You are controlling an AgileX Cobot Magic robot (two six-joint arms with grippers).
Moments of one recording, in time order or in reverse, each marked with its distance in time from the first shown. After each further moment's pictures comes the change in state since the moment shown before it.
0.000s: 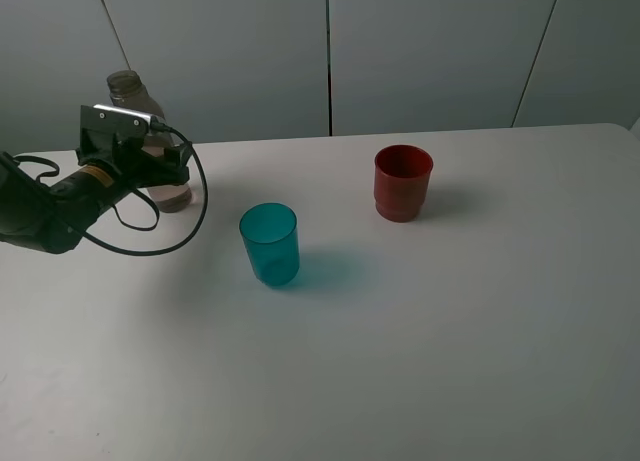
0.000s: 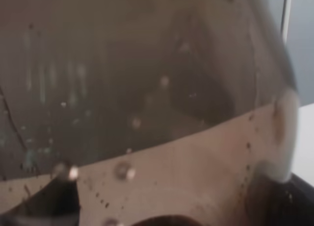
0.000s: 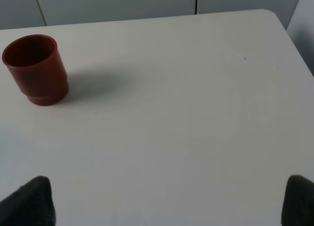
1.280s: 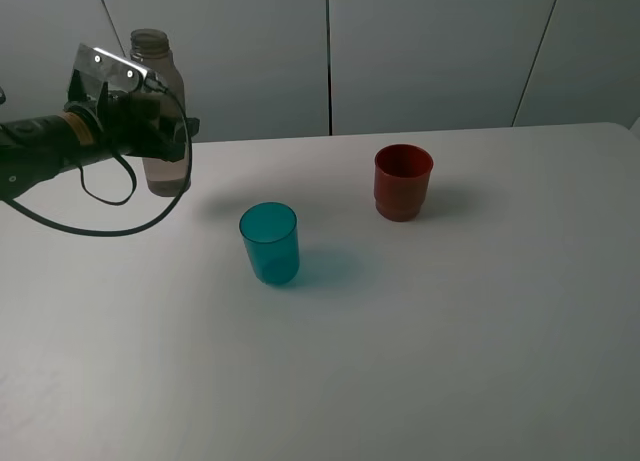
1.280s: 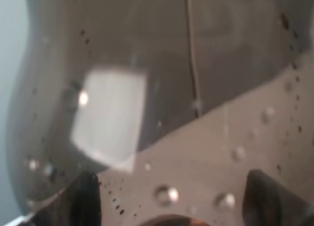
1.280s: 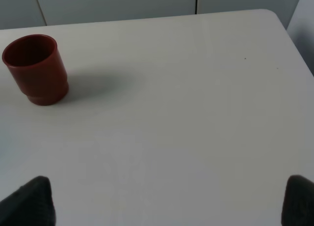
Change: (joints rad) left arm 0.000 -0.322 0.006 0.423 0.407 -0.205; right arm 0.000 0.000 0.000 0.000 0.000 0.000
